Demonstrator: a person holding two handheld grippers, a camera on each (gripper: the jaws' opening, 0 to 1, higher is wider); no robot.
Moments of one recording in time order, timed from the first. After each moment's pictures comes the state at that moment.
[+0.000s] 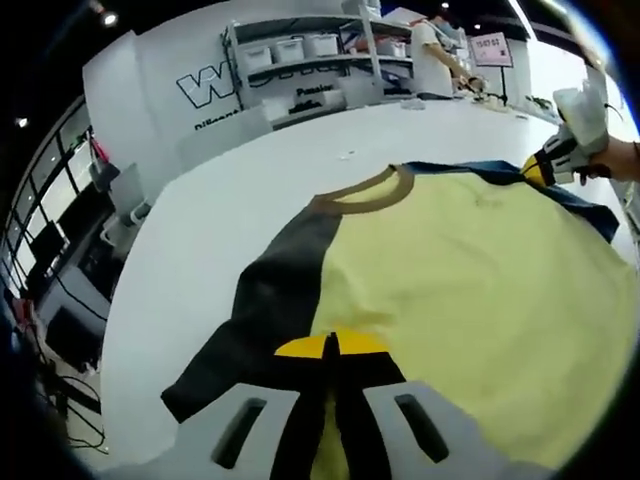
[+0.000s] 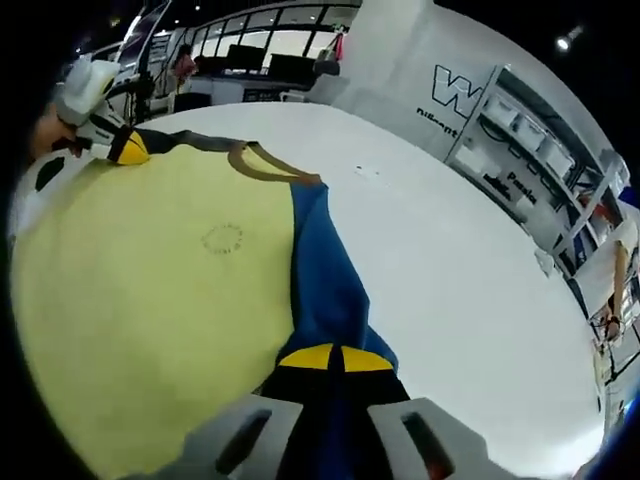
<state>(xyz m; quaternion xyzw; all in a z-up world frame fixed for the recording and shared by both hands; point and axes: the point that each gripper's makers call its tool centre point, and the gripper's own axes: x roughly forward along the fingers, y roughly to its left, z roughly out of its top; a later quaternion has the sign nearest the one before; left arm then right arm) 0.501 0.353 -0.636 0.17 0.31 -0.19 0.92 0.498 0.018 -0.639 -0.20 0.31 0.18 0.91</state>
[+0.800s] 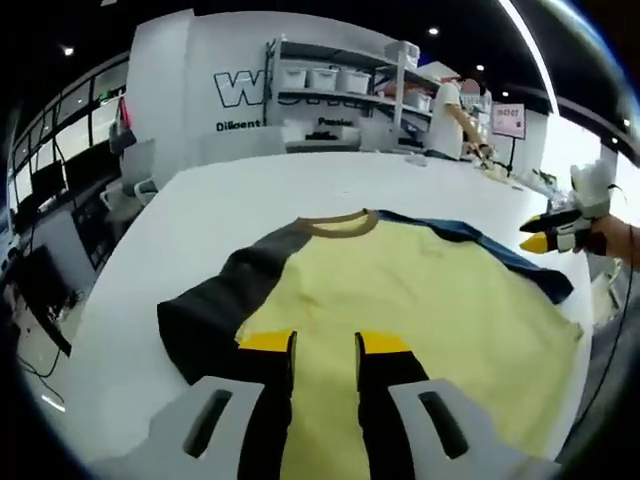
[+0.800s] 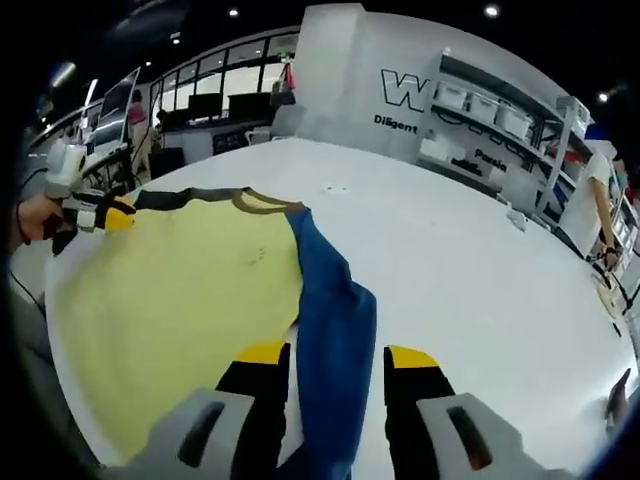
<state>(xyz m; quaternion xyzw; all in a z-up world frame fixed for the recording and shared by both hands) 0.427 0.330 -0.596 0.02 0.26 -0.20 0.94 0.418 -0.002 -0.598 -0.13 0.31 0.16 0.93</state>
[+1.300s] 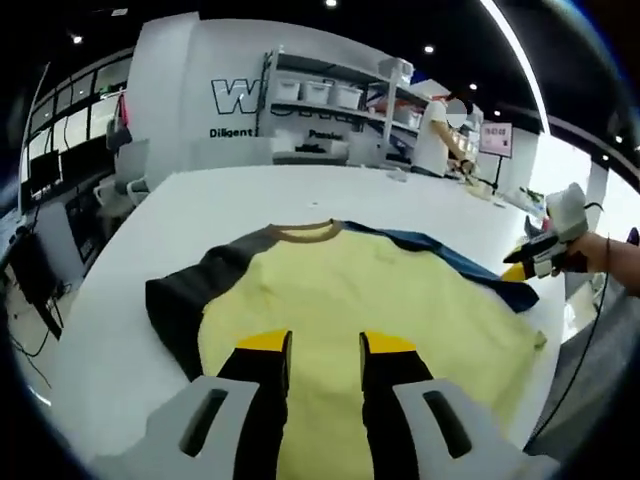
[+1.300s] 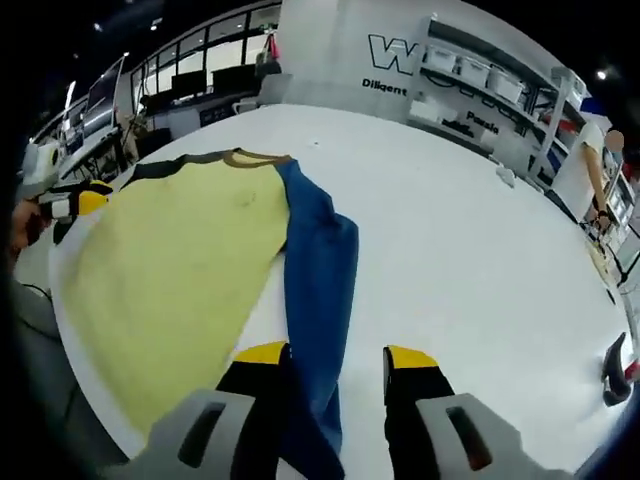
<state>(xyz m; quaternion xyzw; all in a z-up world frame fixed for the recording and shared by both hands) 0.383 0.313 -0.586 -0.01 0.25 -0.21 0.94 0.364 -0.034 -0.621 -0.12 0.39 0.13 0.90</state>
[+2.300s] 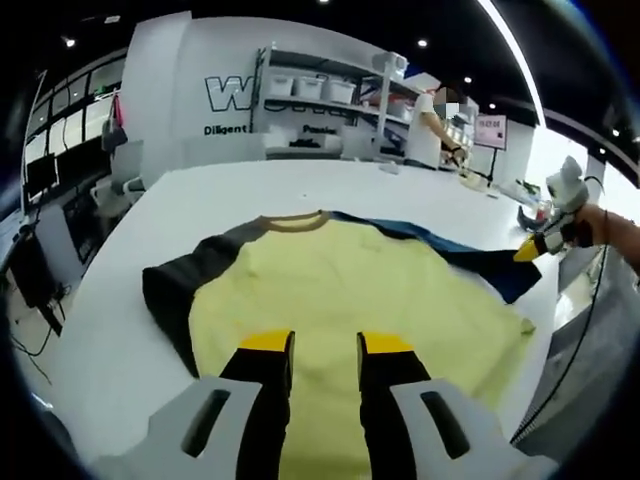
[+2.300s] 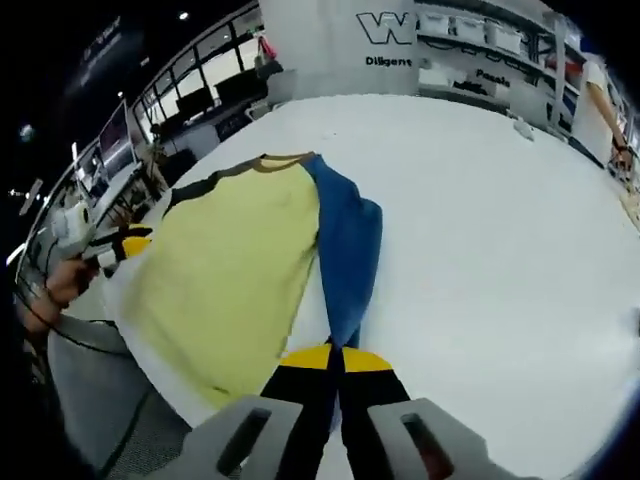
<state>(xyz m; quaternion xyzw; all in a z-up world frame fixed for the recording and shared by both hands) 0.365 0.309 -0.589 0.00 0.26 -0.22 0.94 0.328 -0.019 -0.580 0.04 0.44 0.19 0.88</state>
